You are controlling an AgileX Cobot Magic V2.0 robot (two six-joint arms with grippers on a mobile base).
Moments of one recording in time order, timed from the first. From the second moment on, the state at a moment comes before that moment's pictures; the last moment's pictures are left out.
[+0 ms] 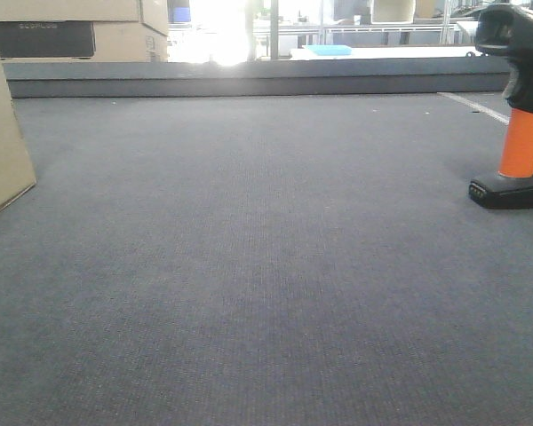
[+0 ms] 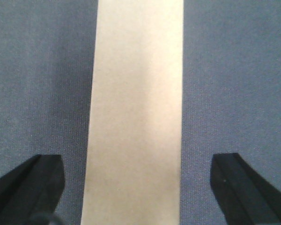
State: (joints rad) left arm 0.08 1.43 -1.29 0.01 1.01 0.03; right arm 0.01 0.00 0.00 0.08 0.00 -0.09
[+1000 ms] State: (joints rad) left arm 0.08 1.57 -1.30 0.01 1.06 0.03; right arm 0.01 0.00 0.00 0.08 0.00 -0.09
